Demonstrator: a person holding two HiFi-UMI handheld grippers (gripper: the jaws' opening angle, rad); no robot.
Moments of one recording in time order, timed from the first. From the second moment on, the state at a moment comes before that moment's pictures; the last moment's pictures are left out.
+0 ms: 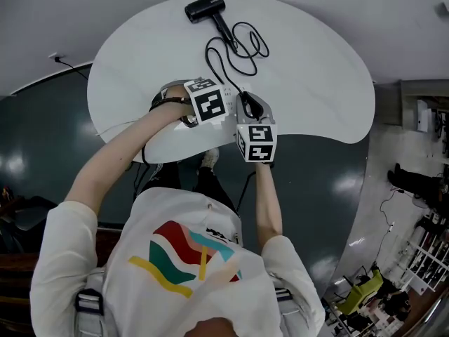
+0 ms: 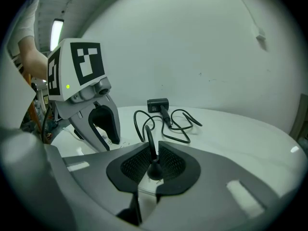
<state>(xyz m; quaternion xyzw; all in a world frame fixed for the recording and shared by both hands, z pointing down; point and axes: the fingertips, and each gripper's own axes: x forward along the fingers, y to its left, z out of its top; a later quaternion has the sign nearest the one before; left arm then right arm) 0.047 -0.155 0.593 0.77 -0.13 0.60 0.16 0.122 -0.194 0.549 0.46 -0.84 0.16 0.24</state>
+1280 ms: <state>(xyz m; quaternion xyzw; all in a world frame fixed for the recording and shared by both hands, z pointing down) 0.048 -0.157 0.591 0.79 -0.17 0.56 0.15 0.103 -0.243 0.389 0.47 -0.87 0.01 0.18</state>
